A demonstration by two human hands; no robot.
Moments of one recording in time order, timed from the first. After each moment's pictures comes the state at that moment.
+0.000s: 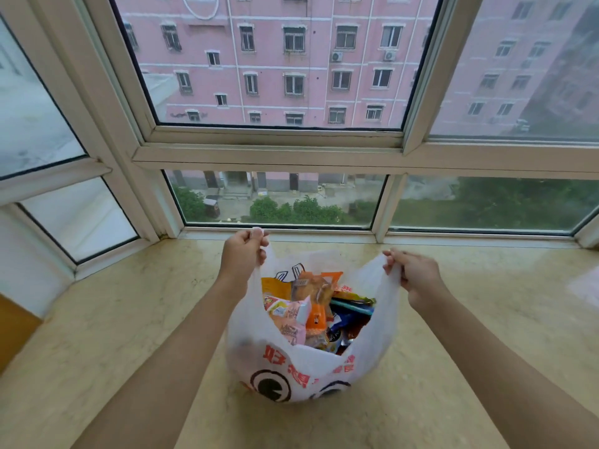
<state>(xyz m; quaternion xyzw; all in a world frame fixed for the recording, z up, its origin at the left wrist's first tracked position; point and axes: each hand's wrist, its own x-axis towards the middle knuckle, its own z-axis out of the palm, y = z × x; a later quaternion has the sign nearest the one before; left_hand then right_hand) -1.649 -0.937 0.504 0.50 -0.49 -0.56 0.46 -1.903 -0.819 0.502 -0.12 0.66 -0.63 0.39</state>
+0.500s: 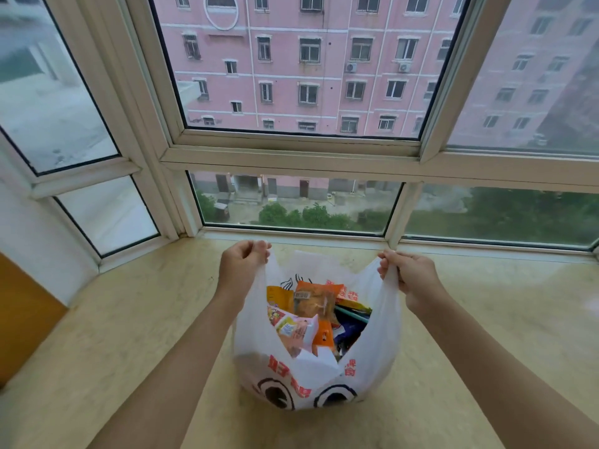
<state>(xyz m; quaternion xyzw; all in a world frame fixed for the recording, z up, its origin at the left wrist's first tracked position) -1.599 -0.911 0.504 0.53 -0.54 -0.47 0.46 -1.849 -0.811 0.533 -0.19 0.66 -0.60 0.41</state>
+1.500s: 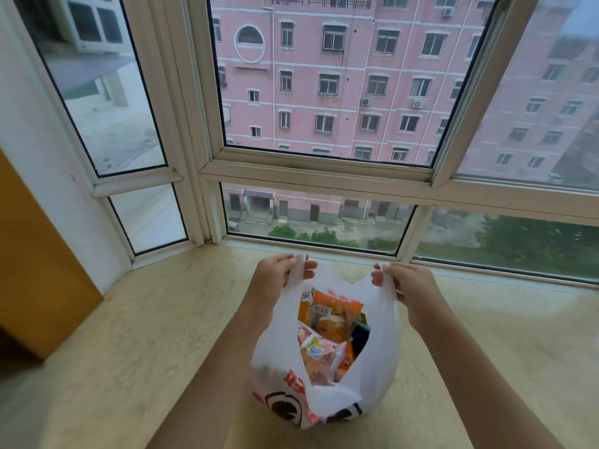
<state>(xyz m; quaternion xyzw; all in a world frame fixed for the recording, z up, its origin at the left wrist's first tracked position) -1.565 -0.806 0.577 0.47 -0.52 -0.59 0.40 -1.776 -0.756 0.579 -0.29 0.68 -0.54 0.40</state>
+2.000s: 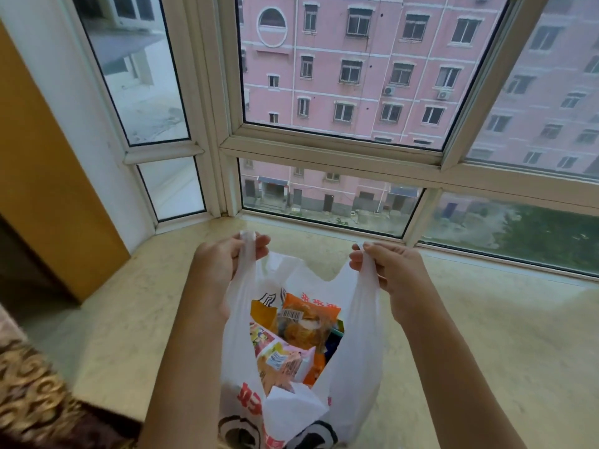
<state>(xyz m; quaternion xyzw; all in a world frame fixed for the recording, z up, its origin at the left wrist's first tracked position) -1.500 -0.687 0.622 0.56 -0.37 -0.53 0.52 -1.715 -0.664 0.612 -0.35 0.62 -0.55 0.44</state>
